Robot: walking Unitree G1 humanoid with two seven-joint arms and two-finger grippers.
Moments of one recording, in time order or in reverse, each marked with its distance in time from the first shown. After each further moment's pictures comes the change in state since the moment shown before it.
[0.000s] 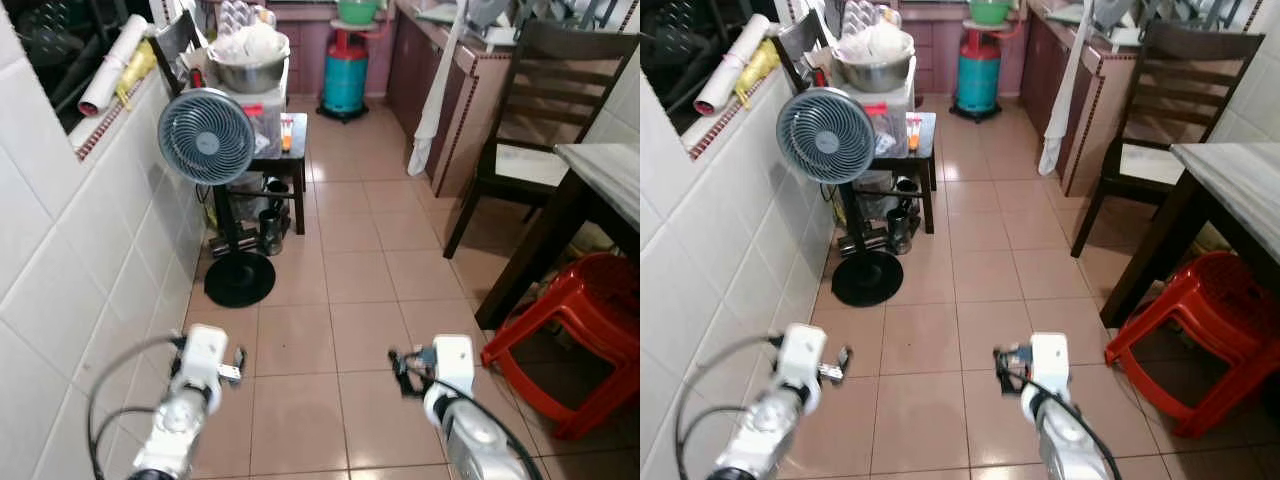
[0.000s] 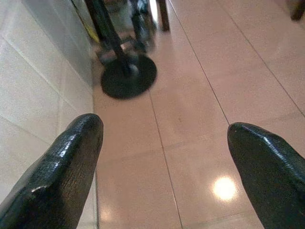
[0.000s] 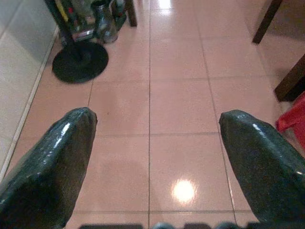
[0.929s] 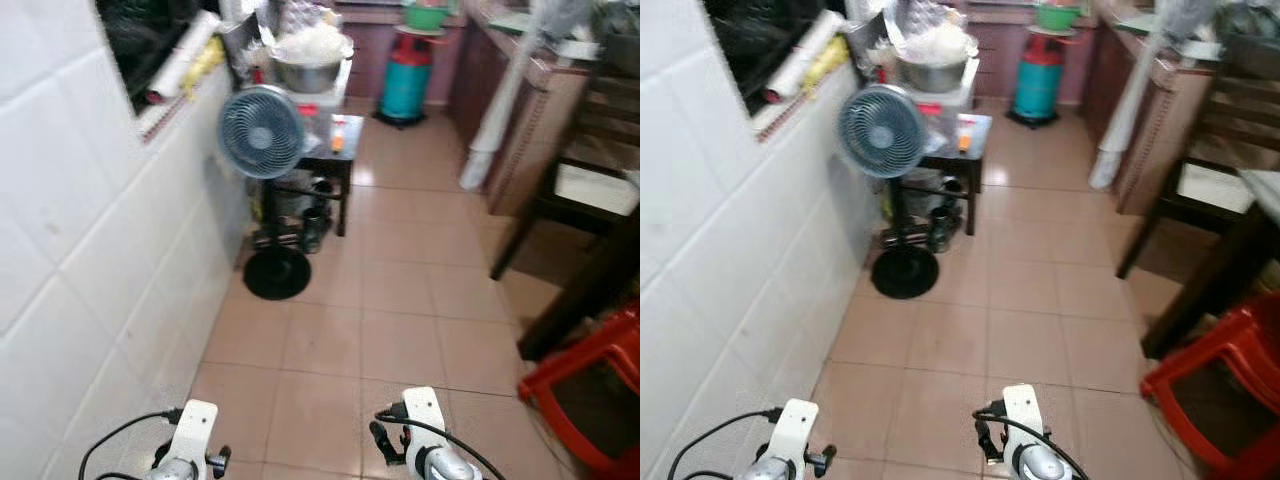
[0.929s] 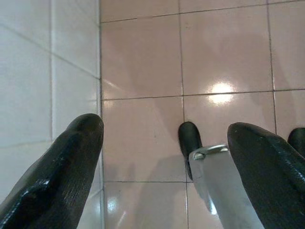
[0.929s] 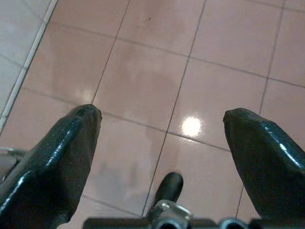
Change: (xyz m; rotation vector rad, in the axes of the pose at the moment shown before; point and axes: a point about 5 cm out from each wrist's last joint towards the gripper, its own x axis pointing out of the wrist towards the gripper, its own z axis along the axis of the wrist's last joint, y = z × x) left arm -0.036 0.001 -0.087 -0.015 0.477 -0.031; right arm -0.012 0.017 -0.069 -0.075 0.340 0.038
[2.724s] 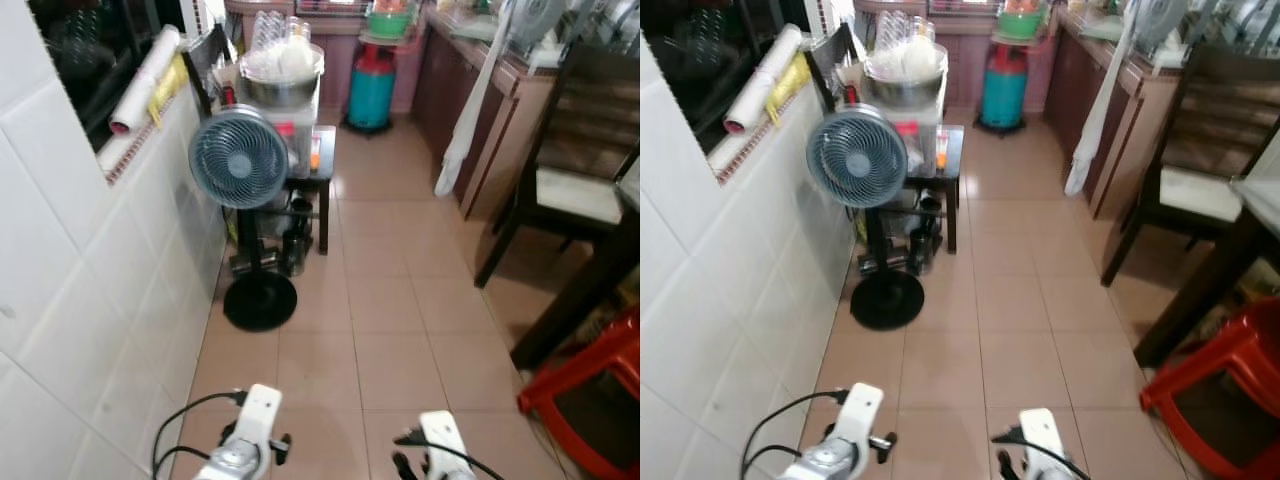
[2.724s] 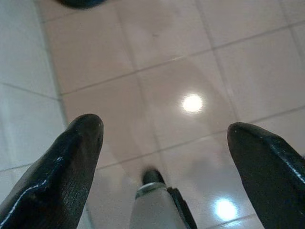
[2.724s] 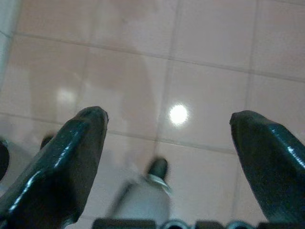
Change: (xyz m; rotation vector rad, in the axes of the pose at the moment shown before) left arm 0.006 -0.072 0.039 0.056 -0.043 -0.145; right arm -0.009 -0.014 -0.026 -0.043 0.099 -0.043
